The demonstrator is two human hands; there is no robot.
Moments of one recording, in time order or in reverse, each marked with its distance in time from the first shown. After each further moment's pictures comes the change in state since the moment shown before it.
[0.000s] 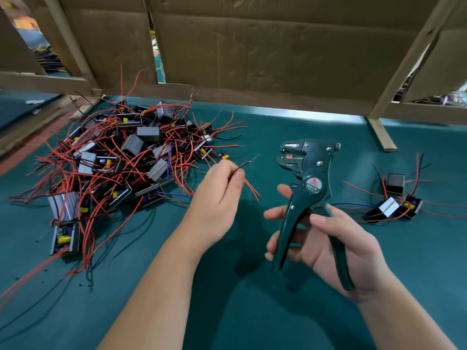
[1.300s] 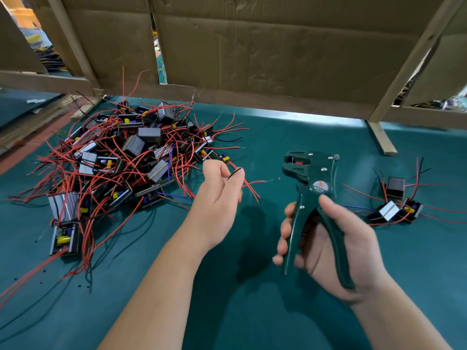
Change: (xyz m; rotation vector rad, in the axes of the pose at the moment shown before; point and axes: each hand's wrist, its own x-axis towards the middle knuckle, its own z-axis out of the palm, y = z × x) left_hand -0.001 0.004 0.003 -0.265 0.019 -0.190; right_hand 0.002 -0.004 0.010 0.128 0.118 0.163
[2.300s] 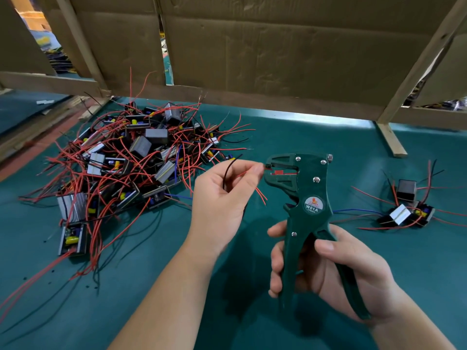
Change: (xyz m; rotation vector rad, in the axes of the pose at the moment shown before) left_hand -0.007 0.026 0.007 -0.308 0.149 0.125; right_hand -0.007 0.003 -0.001 -0.112 -0.366 0.045
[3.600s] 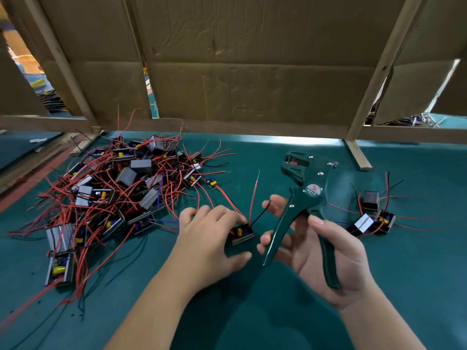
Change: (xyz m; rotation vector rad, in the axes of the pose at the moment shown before) left_hand -0.015 -0.018 -0.018 1.340 -0.422 0.312; right_hand -0.001 -0.018 -0.007 0.176 0.161 -0.279
